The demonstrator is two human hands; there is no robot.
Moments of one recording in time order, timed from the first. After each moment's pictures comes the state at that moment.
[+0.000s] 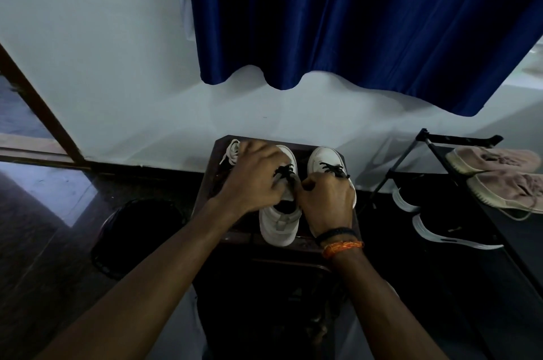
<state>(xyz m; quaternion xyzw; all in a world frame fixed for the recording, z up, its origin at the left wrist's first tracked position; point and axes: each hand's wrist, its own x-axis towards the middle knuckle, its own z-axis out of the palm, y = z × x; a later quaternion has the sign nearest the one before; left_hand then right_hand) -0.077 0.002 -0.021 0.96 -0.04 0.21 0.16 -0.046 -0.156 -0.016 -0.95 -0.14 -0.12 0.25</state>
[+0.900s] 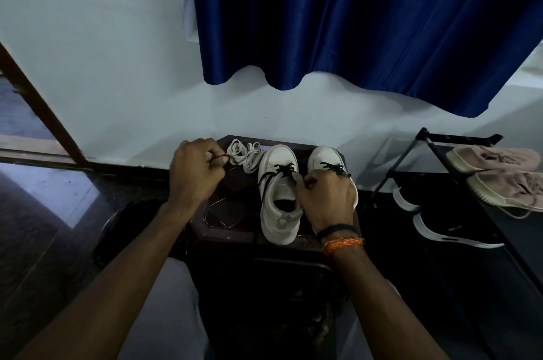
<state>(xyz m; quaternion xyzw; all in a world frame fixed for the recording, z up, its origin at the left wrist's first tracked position) -0.115 0.065 -0.023 0.88 0.21 0.31 0.30 -0.043 -0.160 -0.017 -0.95 -0.14 -0.12 0.24</state>
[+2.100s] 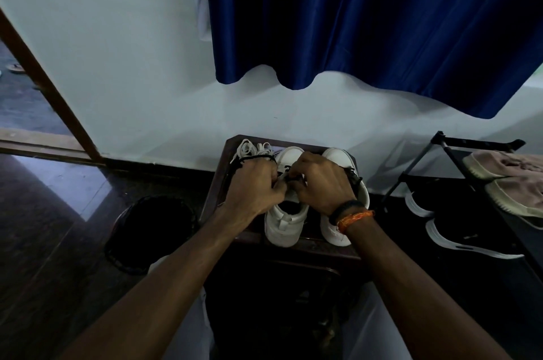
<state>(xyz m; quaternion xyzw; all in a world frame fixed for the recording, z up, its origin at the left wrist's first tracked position) -0.091 -0.003 -0.023 0.93 0.14 0.15 0.30 0.001 -0.145 -0.019 -0.88 -0.45 -0.07 0.15</state>
